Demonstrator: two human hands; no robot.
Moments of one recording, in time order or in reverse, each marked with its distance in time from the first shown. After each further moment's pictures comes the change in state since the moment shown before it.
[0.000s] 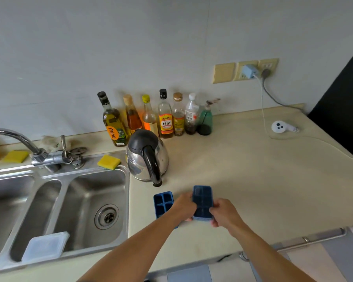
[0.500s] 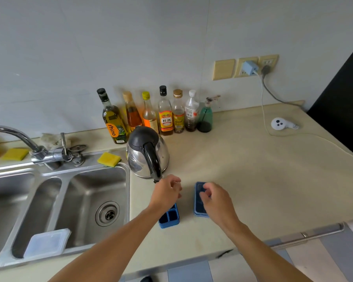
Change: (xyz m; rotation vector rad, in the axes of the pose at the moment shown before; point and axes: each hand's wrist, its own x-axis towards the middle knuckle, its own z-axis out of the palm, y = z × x) left_hand -0.010 -0.019 -0.051 -0.044 0.344 0.240; right_hand -0.030 -0.032 0.010 -0.190 0.224 -0.387
